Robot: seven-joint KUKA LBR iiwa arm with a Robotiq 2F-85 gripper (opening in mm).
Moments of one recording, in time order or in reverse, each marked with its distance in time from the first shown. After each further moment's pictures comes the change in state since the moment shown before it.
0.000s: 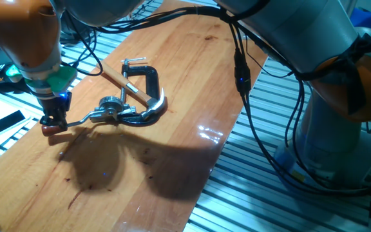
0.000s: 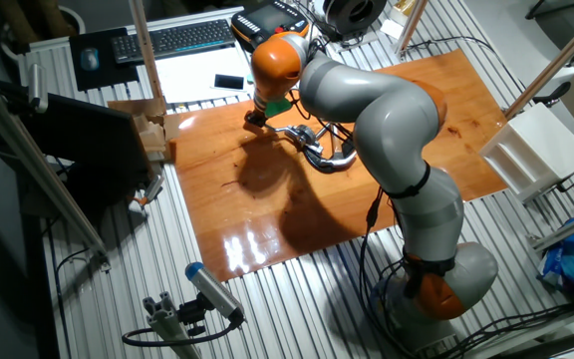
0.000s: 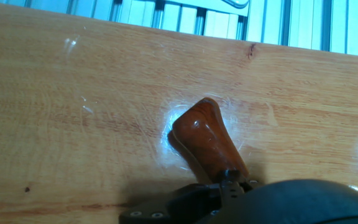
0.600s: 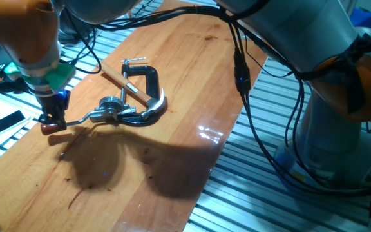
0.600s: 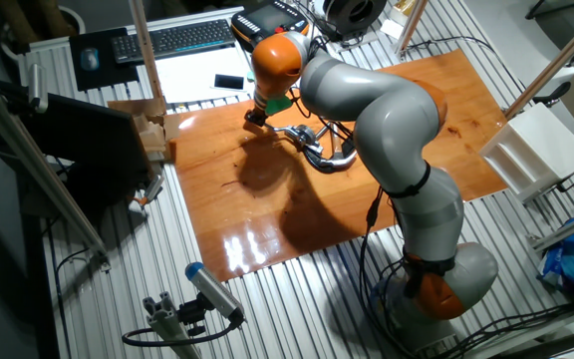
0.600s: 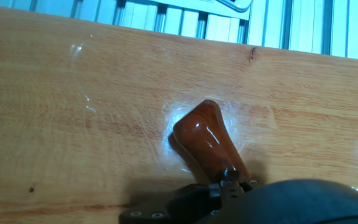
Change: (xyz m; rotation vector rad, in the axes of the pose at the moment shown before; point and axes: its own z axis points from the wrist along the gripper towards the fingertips) arm -0.003 0.000 -0.003 -0.011 0.004 -0.003
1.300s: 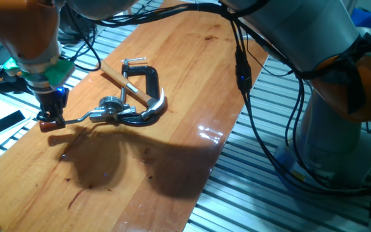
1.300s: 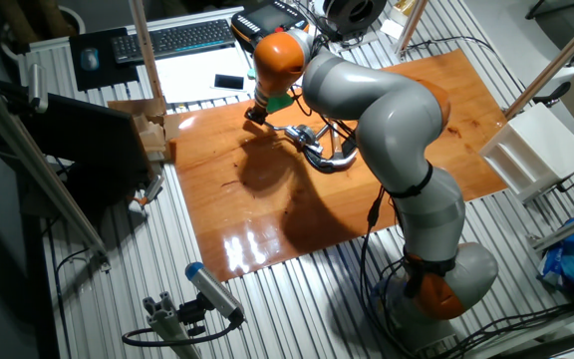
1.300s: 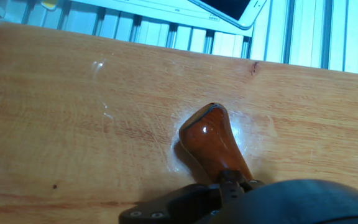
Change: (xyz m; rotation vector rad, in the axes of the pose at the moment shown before) arm -0.003 0.001 -0.008 -0.016 -0.005 -0.005
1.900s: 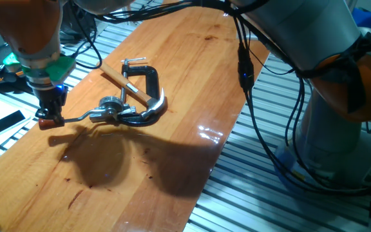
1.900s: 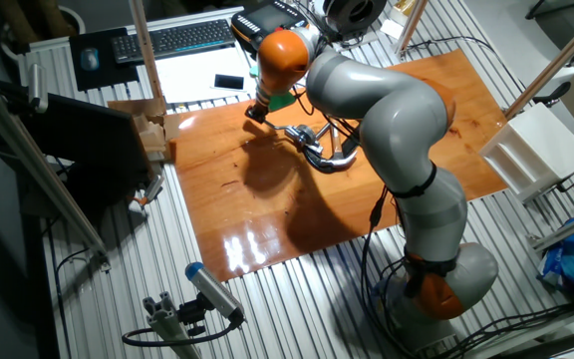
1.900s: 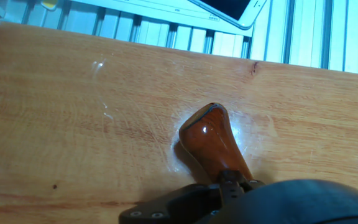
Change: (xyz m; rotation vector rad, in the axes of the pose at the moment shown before) arm -0.003 0.001 -0.009 -0.020 -0.014 -0.009
